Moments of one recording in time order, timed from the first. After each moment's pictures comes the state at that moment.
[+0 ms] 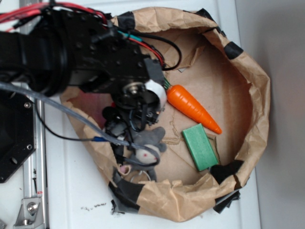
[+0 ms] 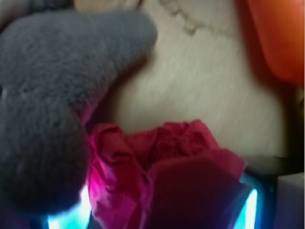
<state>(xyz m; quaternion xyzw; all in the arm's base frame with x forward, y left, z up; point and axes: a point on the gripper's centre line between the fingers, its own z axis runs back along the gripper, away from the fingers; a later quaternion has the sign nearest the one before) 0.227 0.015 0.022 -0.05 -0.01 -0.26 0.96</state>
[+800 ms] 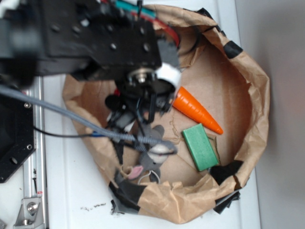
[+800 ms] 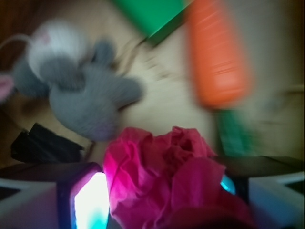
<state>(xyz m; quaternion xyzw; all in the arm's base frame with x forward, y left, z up) 0.237 0.037 0.101 0.01 -0.02 -0.23 0.97</state>
